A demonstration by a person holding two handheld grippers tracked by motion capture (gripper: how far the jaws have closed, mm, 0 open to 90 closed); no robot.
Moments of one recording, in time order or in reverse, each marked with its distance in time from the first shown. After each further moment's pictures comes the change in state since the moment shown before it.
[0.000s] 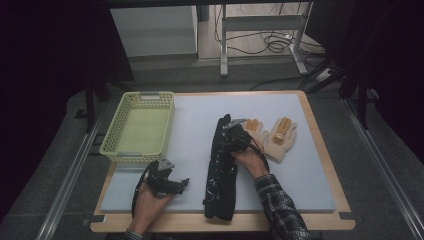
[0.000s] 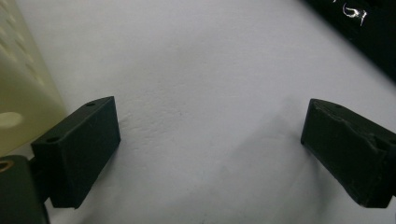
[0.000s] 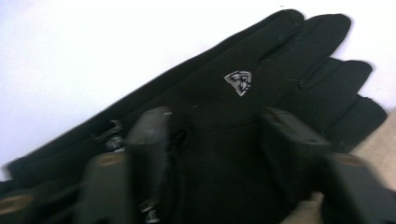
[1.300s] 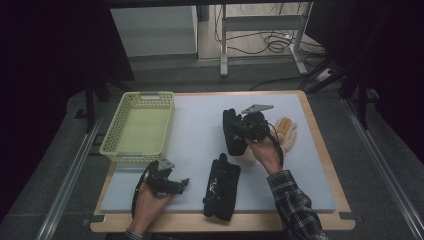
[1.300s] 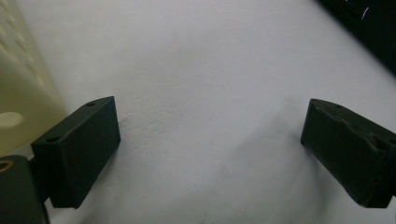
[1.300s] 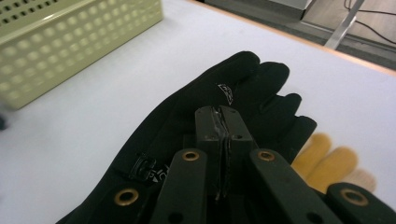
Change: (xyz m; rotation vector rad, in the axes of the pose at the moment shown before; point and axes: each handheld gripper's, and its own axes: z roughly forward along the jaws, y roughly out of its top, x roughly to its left) left arm 0.000 0.000 0.000 0.000 -0.001 -0.001; right arm -0.021 0.021 -0.091 -0.180 0.008 0.105
